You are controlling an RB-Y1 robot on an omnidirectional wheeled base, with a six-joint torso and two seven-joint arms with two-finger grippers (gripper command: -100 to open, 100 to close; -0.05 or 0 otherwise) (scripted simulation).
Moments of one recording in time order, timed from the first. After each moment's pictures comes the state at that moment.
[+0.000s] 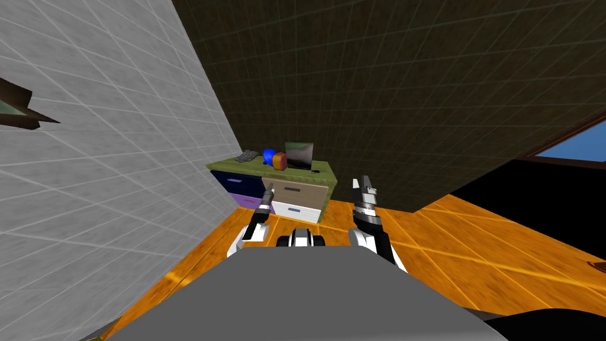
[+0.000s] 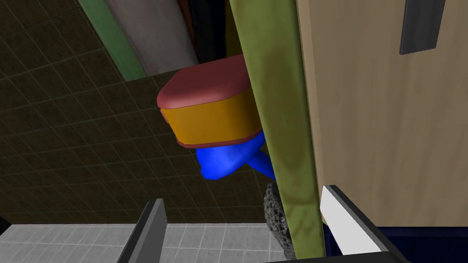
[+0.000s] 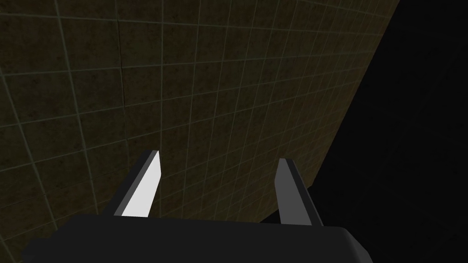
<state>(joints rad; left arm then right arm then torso) 0.28 0.12 -0.06 -1.74 0.03 -0.40 -0.13 0.51 -0.02 -0.05 -2.26 -0.09 -0.51 0.08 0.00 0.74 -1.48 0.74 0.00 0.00</state>
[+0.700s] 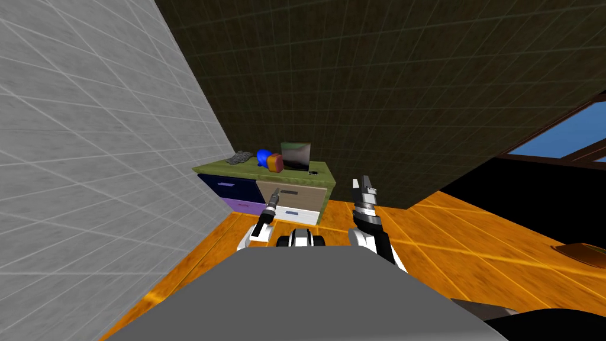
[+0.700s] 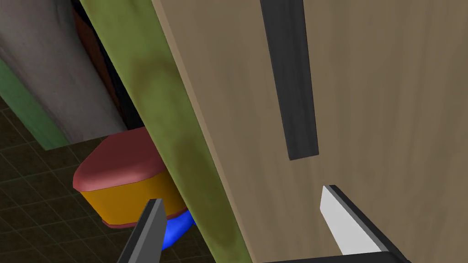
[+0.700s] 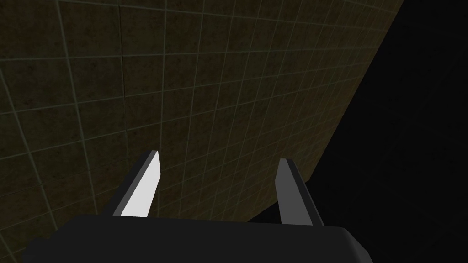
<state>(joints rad) 0.22 0.11 -0.11 -1.56 -0.01 -0.34 -0.13 0.51 -0.02 -0.05 -2.26 -0.09 -0.51 0.08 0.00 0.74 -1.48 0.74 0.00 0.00</state>
